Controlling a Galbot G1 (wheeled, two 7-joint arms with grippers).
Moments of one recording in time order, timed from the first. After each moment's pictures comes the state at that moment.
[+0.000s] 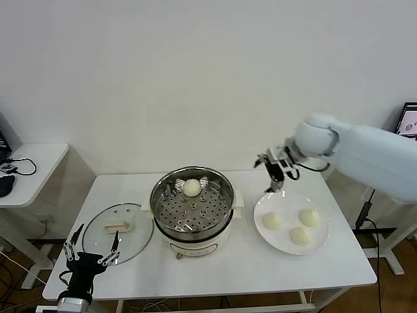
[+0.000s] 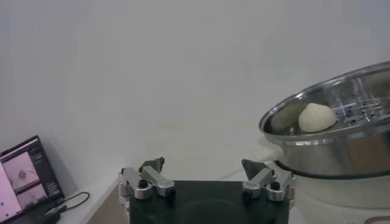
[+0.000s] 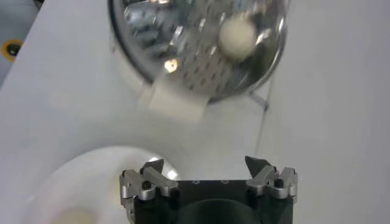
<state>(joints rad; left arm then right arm) 1.77 -1.29 -0.72 -2.22 0.13 0.06 -0.07 0.53 0.70 -1.22 1.50 0.20 -0.25 -0.95</state>
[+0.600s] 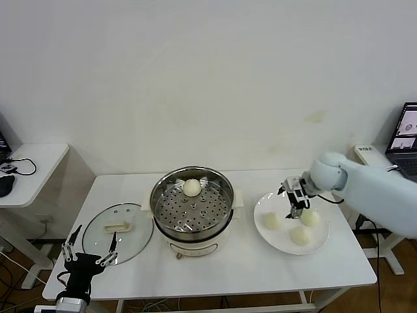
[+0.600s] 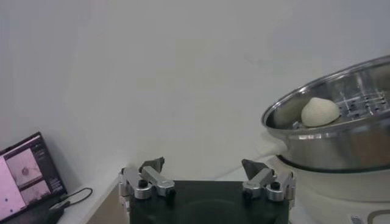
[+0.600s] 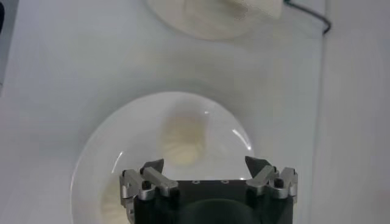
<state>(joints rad) 1.77 -1.29 -0.74 -2.22 0.13 0.07 -0.06 0.19 0.69 -1.02 1.38 0.02 -0.27 -0.94</state>
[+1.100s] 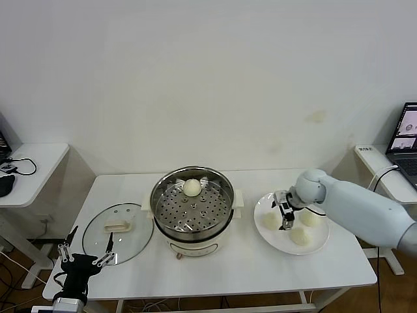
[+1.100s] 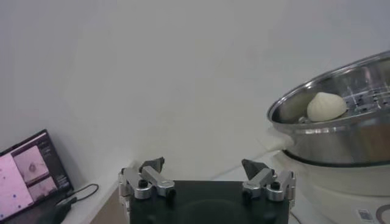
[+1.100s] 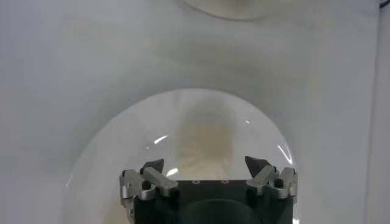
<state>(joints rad) 1.77 -1.29 -0.76 -2.22 0.13 0.07 -0.06 0.04 0.81 -0.94 1.22 -0.07 -0.26 -0.94</state>
